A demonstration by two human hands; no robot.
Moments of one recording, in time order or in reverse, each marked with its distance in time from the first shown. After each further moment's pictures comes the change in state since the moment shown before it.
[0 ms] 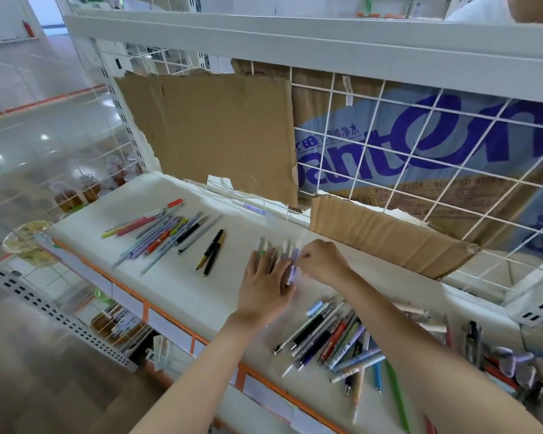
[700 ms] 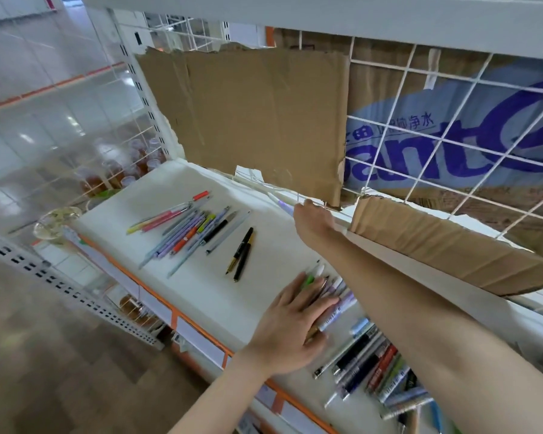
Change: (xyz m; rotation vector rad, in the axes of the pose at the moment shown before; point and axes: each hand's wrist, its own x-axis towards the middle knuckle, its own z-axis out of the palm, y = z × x) left_hand -0.034 -0.027 -0.001 -0.080 -0.062 0.310; right_hand 0.106 -0.064 0.034 -0.668 0.174 -0.234
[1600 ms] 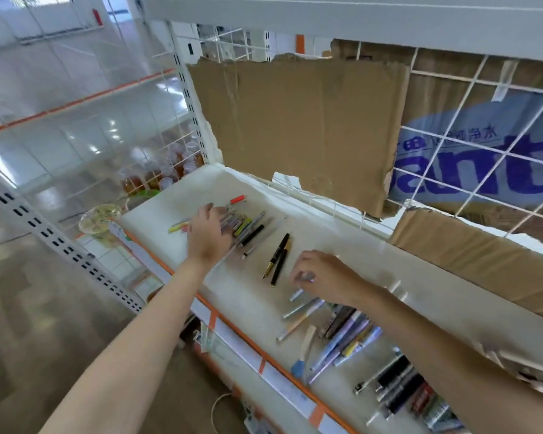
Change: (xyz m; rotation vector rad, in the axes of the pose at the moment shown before) left_hand 0.011 -0.184 -0.115 0.076 0.356 -0.705; right_hand -0.058 -0.035 0.014 0.646 -0.155 -0.461
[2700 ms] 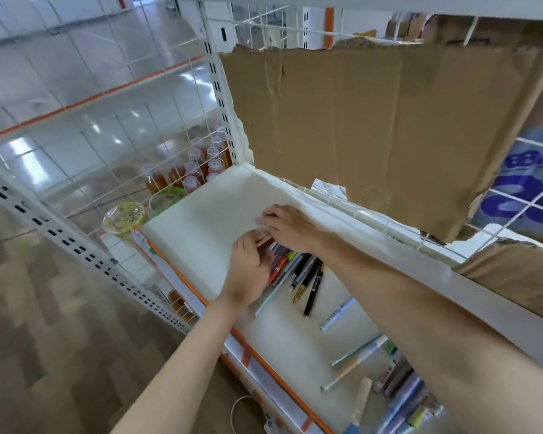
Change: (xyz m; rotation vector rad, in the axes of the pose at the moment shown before) left_hand -0.008 -0.011 0.027 -0.310 -0.078 0.032; right_hand 0.188 -0.007 0.022 -0.245 -0.087 -0.041
